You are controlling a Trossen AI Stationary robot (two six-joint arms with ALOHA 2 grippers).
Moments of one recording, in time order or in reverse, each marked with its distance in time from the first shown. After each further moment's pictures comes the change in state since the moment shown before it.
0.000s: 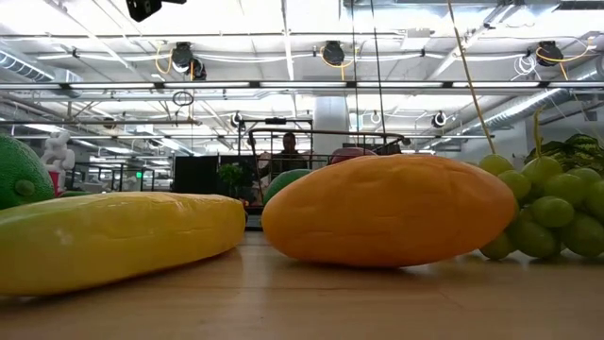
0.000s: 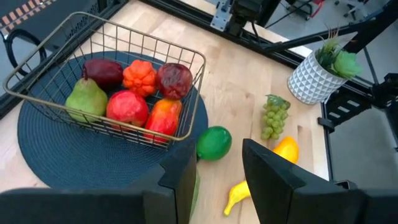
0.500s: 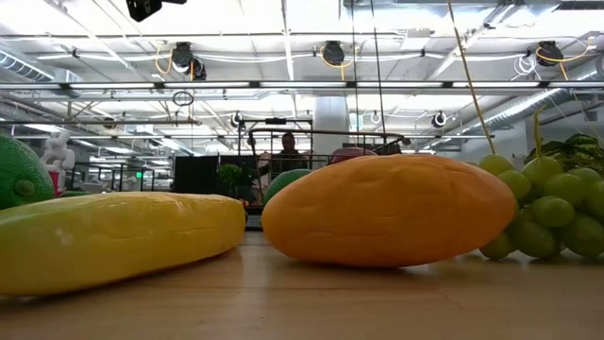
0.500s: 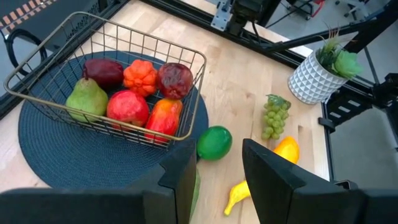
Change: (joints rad) left arm 0.000 0.000 0.000 -0.001 -0.002 0.000; right arm 0.008 0.000 0.000 0.000 0.000 0.139
